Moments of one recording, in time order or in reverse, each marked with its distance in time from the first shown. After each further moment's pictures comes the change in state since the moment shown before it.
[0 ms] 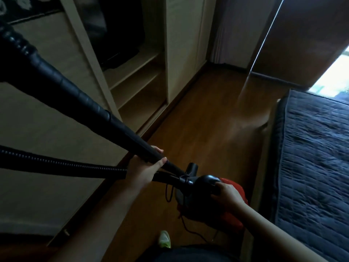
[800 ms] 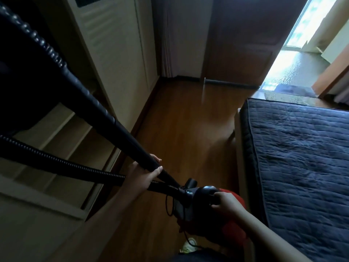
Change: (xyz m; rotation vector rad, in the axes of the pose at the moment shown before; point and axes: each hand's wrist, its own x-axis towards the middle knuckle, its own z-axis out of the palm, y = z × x) left_hand 0.377 0.091 0.168 0.162 -0.341 0.255; right_hand 0.261 0.102 -0.179 0.098 0.015 0.248
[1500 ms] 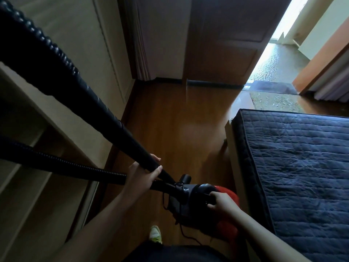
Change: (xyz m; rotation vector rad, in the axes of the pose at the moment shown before) left_hand 0.371 -0.035 0.014 -0.085 -0.078 0.055; right_hand 0.284 -0.042 -0.149 0.085 -0.036 0.174
